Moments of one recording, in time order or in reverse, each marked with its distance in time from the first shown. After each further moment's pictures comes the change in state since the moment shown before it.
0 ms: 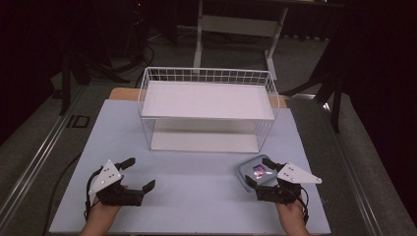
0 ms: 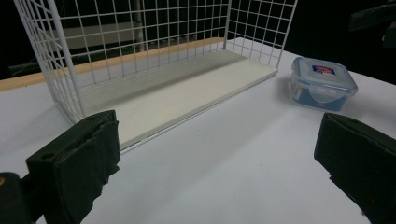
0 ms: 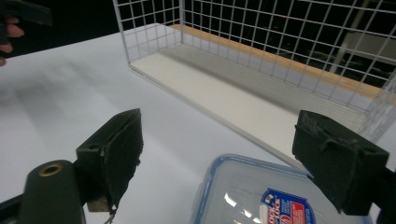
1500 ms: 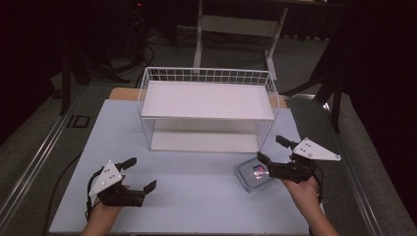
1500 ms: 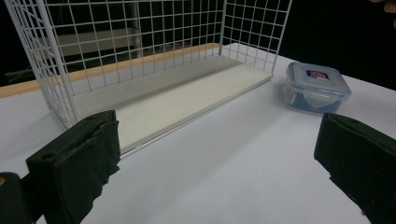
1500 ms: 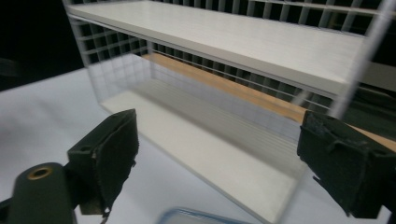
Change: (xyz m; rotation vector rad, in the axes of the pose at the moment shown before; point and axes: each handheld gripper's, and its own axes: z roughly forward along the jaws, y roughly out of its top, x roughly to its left) left arm -0.003 0.001 0.001 -0.020 -0.011 0.006; right arm -0.039 0.053 -0.010 -0.059 -0.064 0.014
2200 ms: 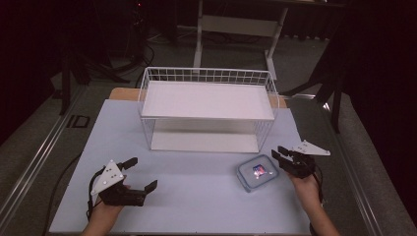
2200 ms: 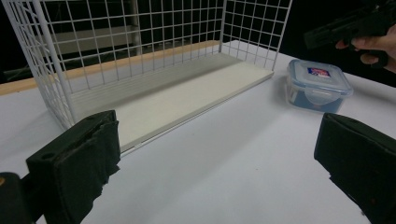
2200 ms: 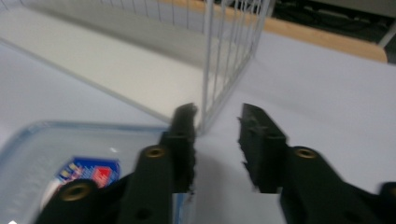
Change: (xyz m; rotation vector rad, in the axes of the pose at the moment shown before) left arm 0.000 -0.001 0.003 0.008 -0.003 0.000; right arm -0.064 -0.074 0.026 0.241 -0.165 0.075
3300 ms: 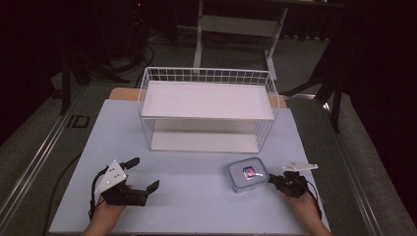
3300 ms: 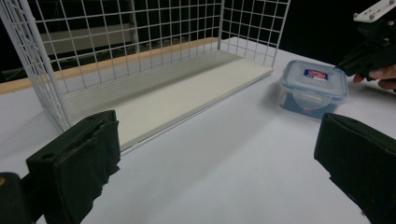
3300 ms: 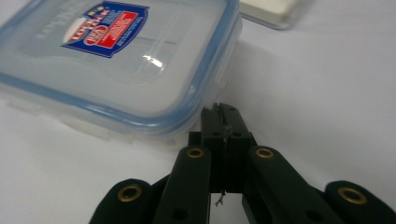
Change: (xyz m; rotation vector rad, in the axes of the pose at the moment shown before) left arm -0.002 0.000 0.005 0.010 -0.003 0.008; right arm 0.024 -0.050 0.003 0.211 0.211 0.017
